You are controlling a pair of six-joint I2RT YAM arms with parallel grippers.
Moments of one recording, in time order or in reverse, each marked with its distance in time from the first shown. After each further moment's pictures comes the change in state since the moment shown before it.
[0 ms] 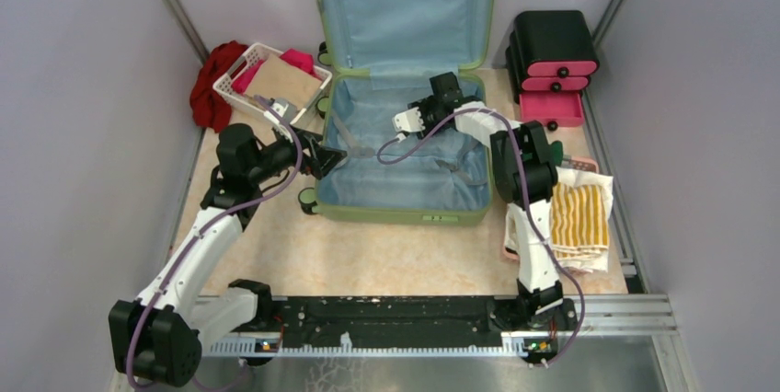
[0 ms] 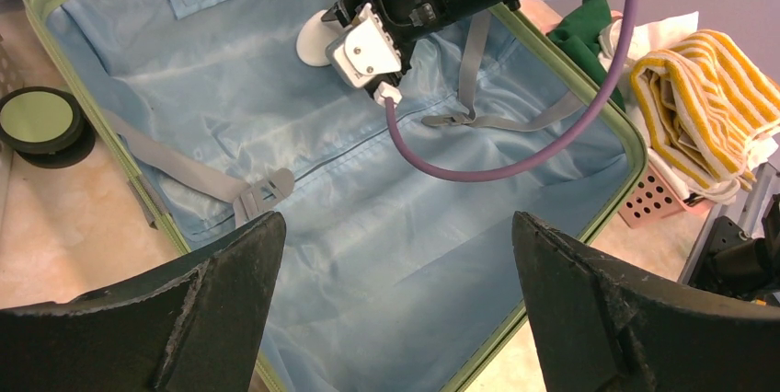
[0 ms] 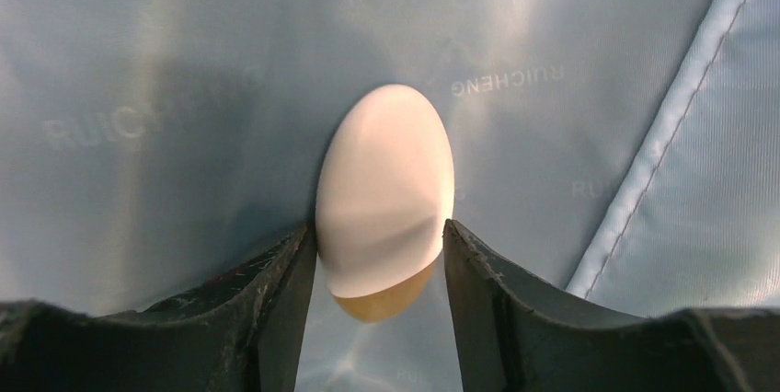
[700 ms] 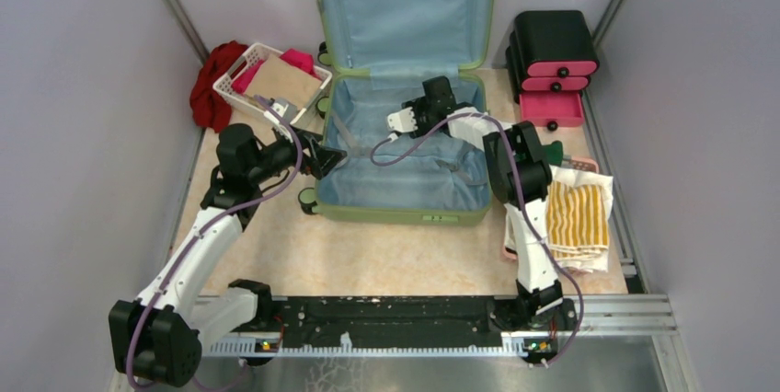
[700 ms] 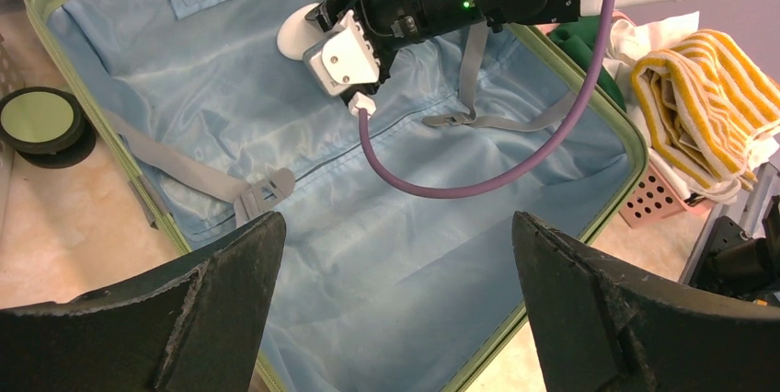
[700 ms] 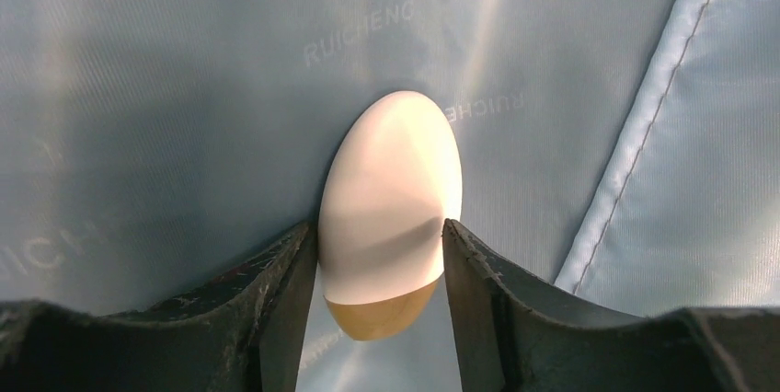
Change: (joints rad) left arm 0.000 0.000 0.000 0.000 0.000 0.001; right arm 0.031 0.029 -0.027 0.172 0.063 0.053
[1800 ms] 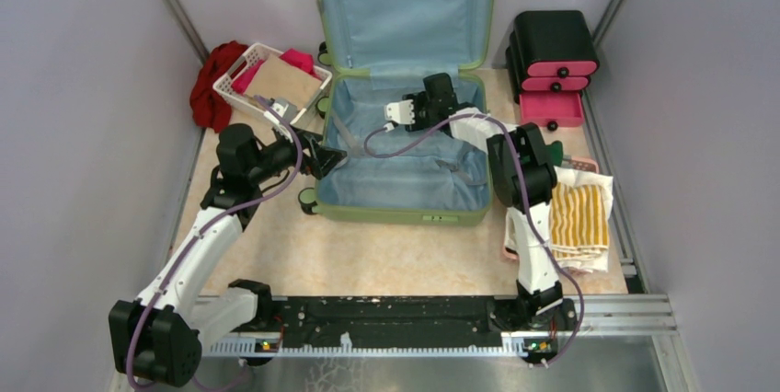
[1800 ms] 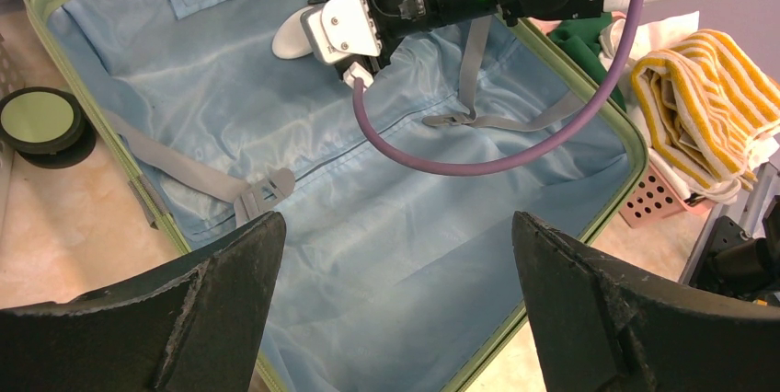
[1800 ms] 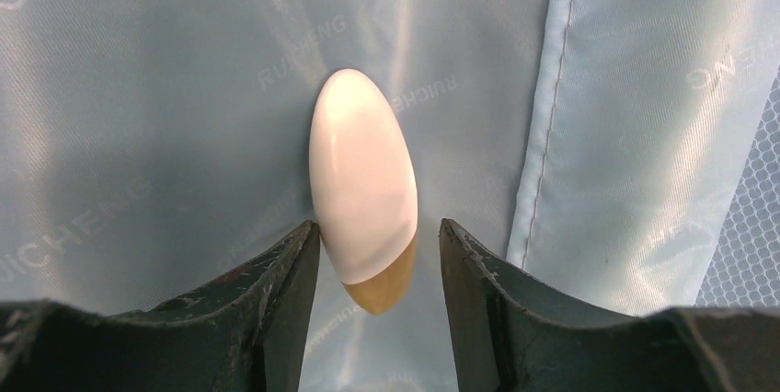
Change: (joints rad) left arm 0.000 0.000 0.000 0.000 0.000 0.000; right arm 0.009 -0.058 -0.043 0.071 -0.013 0.181
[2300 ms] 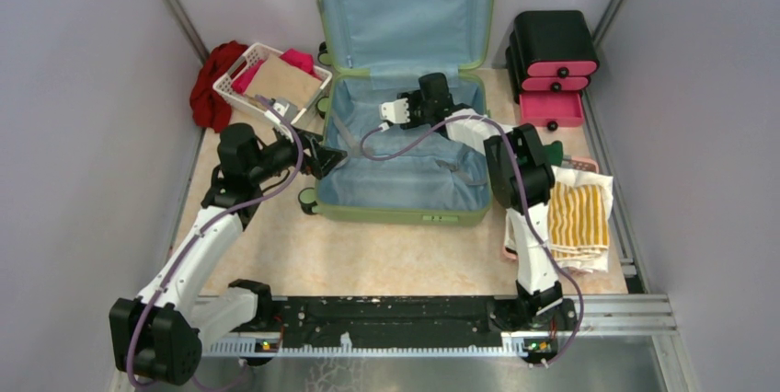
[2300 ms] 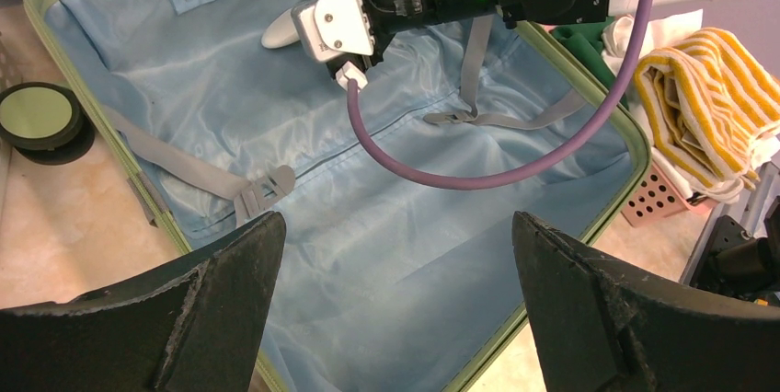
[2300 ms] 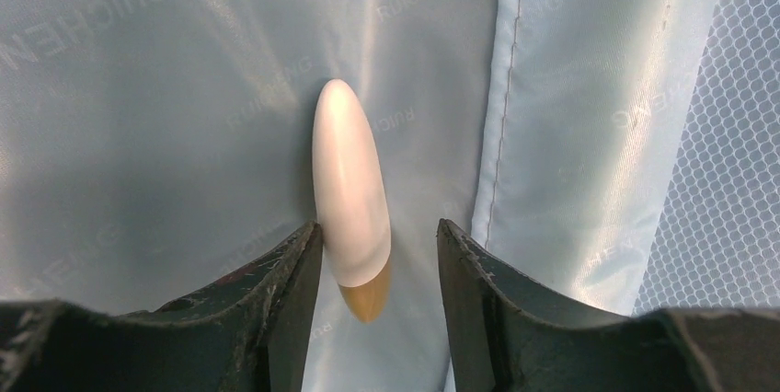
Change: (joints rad) left arm 0.000 0.008 0.000 0.000 -0.001 0.001; right arm 0.025 0.001 0.000 0.061 0.017 -0.009
